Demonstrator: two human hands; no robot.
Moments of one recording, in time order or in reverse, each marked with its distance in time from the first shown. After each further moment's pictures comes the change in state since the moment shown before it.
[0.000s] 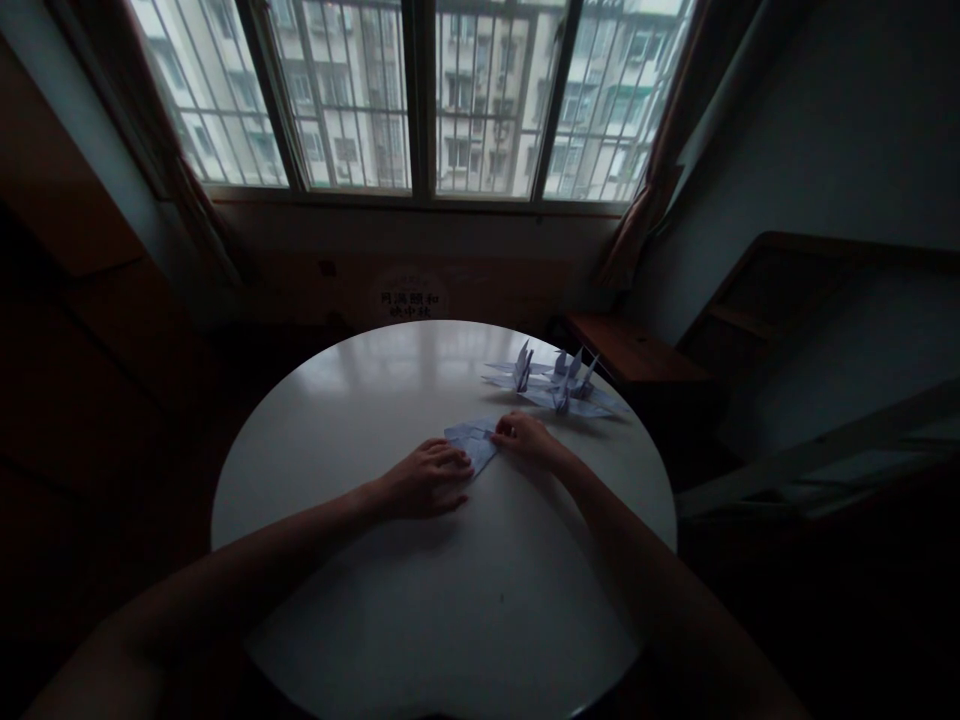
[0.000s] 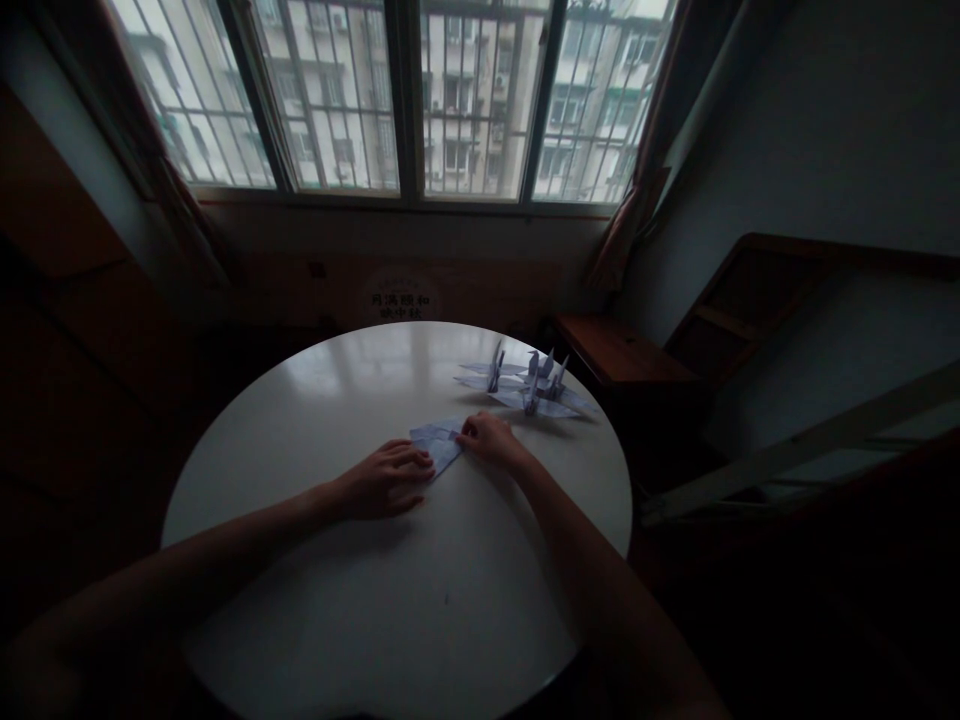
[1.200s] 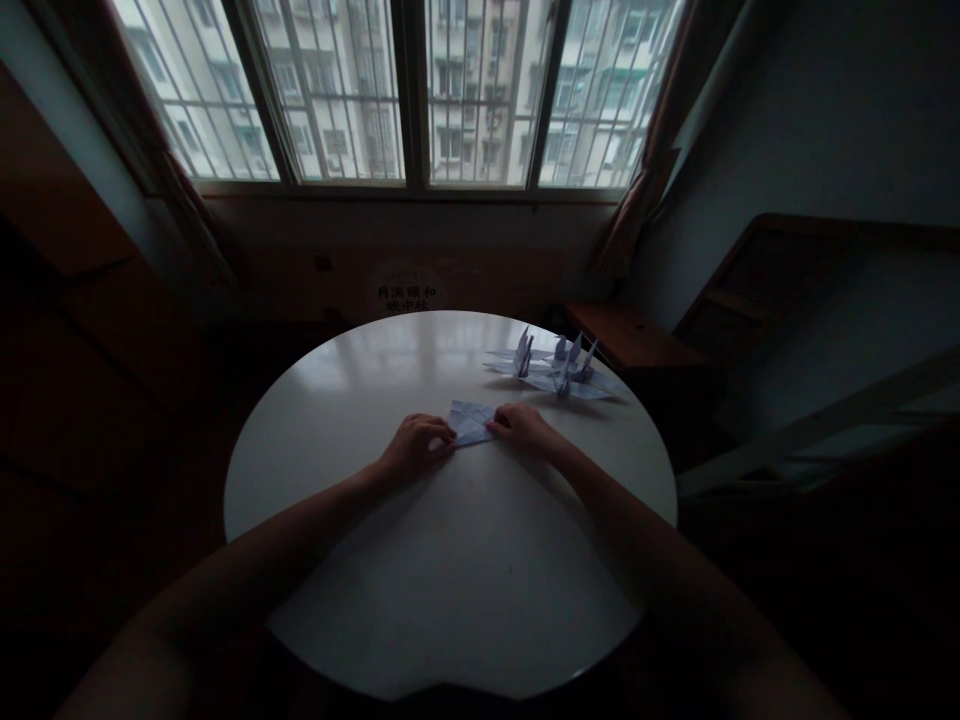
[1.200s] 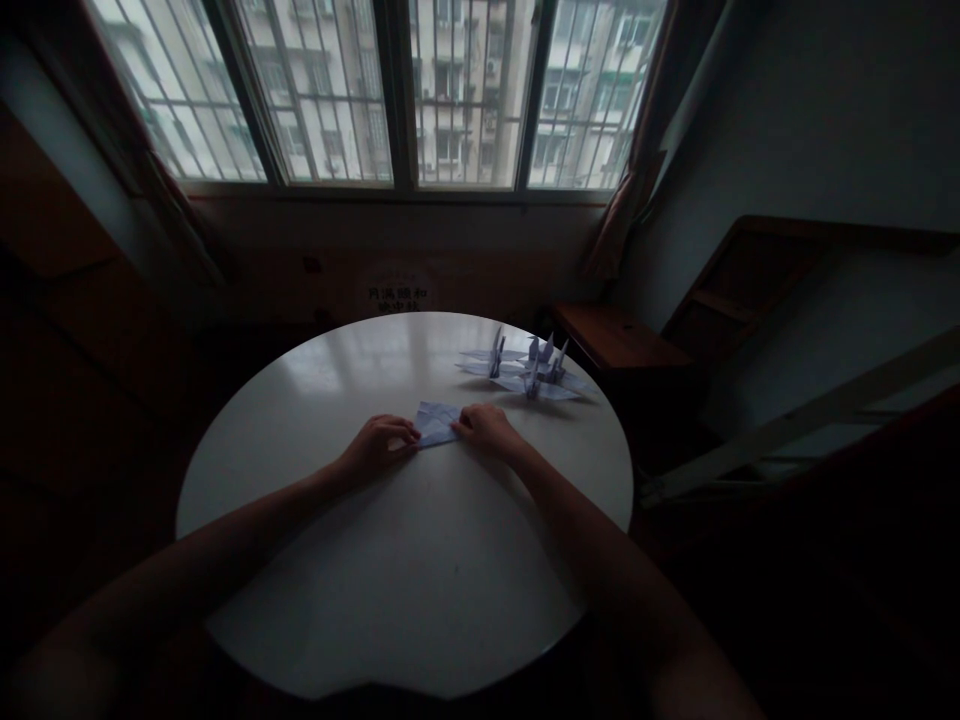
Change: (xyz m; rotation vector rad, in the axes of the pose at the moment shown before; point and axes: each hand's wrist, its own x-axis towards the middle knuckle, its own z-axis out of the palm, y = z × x) left_hand -0.001 -0.028 0.009 -0.201 0.245 -0.289; right_hand -0.007 -0.016 0.008 -0.109 -0.001 -0.057
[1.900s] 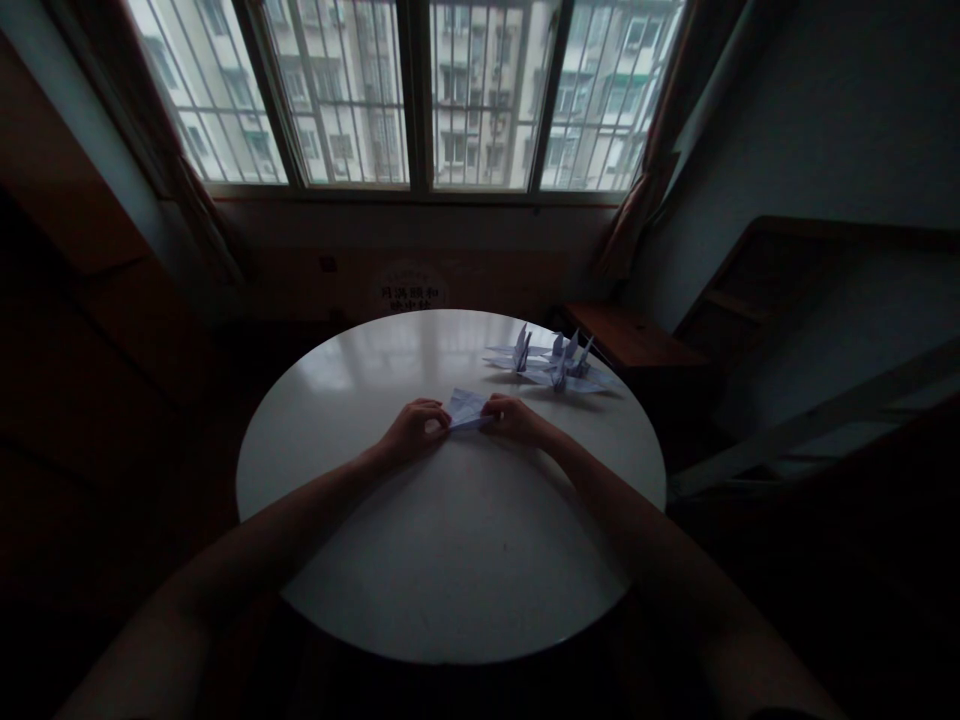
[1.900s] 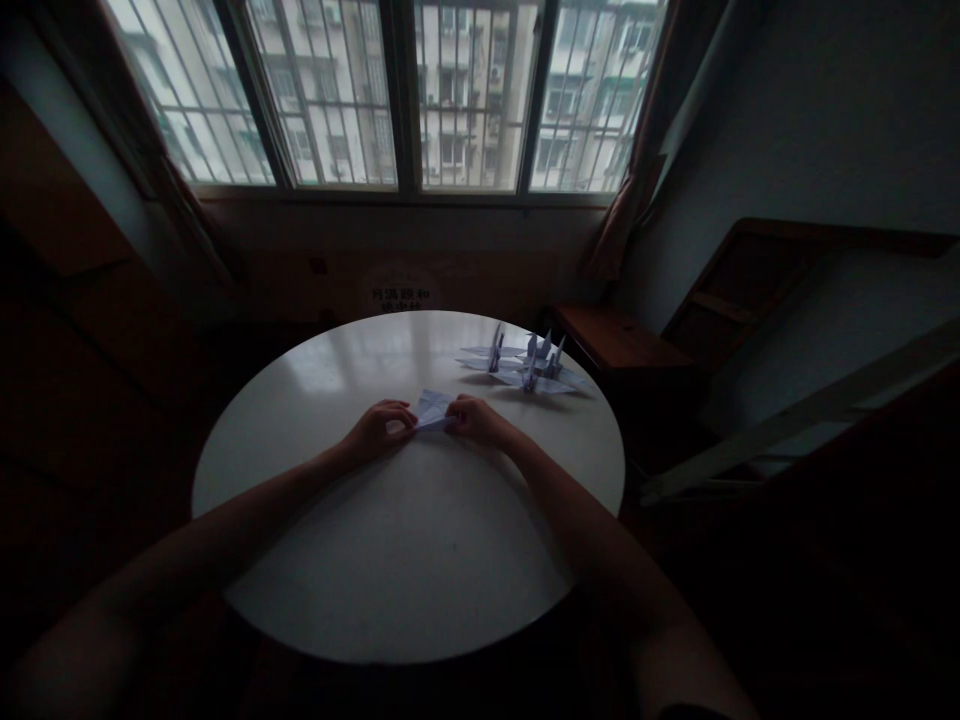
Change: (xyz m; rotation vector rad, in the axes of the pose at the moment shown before) left_hand 0.001 -0.011 -0.001 -0.165 0.099 0.039; right_hand 0.005 0.007 0.014 0.458 0.057 -0.296
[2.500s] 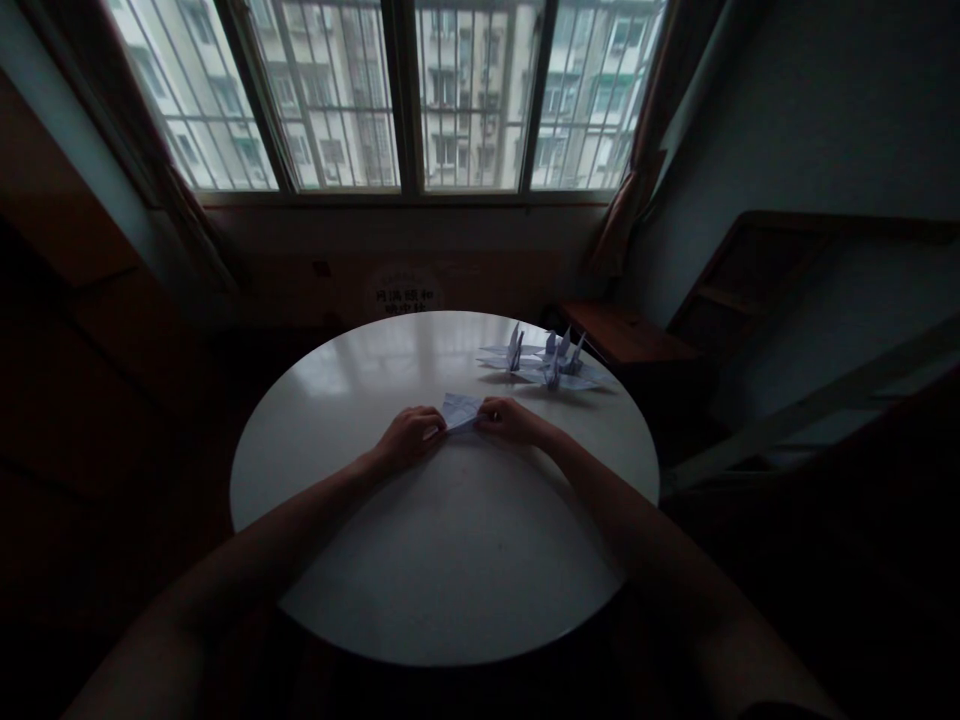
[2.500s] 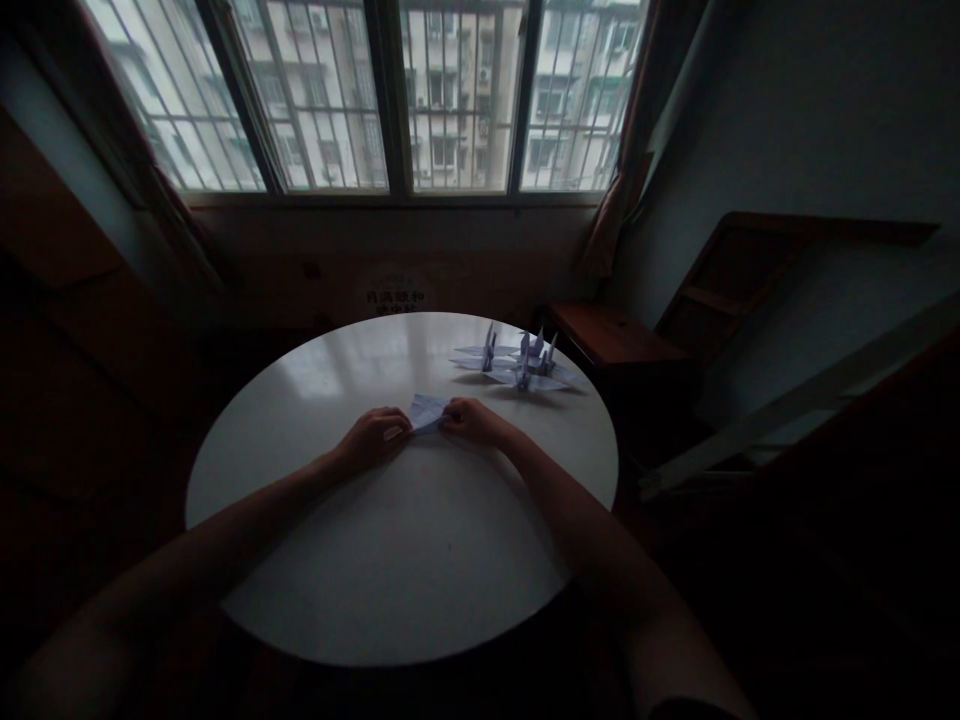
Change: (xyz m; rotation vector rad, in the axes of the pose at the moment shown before) left_hand -0.001 0.013 -0.002 0.298 -0.110 0.034; right_hand -0.002 0.001 -0.003 -0.008 -0.063 -0.010
